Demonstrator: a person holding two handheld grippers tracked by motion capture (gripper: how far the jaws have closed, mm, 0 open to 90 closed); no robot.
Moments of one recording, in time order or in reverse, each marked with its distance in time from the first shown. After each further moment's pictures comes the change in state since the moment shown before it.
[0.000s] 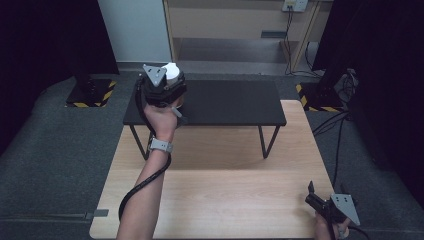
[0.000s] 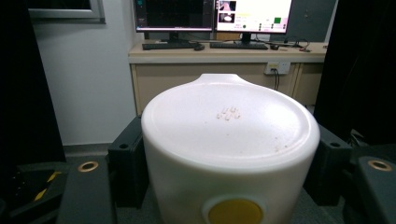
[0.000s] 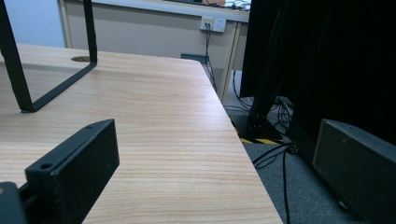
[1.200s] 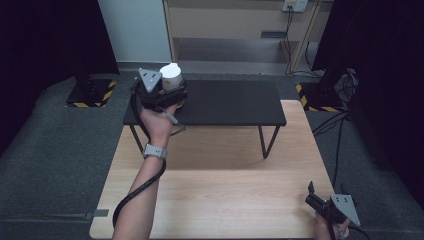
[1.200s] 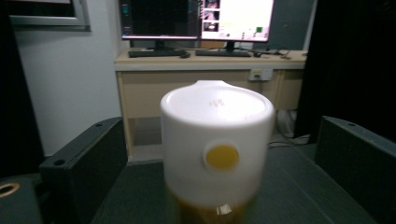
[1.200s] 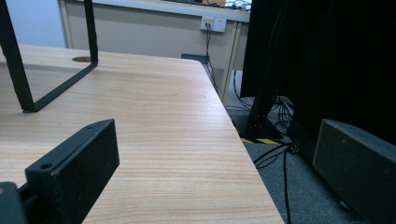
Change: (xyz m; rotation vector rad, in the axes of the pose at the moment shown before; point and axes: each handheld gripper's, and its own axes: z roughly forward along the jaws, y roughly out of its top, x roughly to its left) left arm 0.029 -0.018 -0.037 -0.066 -0.101 -0.023; right arm 0.000 -0.001 -0.001 -0.002 0.003 0.003
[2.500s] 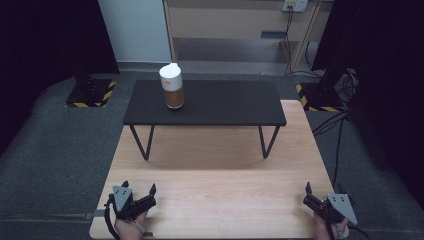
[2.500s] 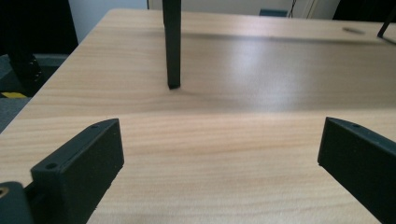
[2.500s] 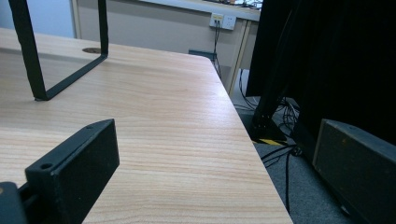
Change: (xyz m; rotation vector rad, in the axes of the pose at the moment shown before) left arm 0.038 -0.223 -0.160 0.280 0.109 -0.054; right arm 0.000 0.002 0.001 0.017 0.032 -0.044
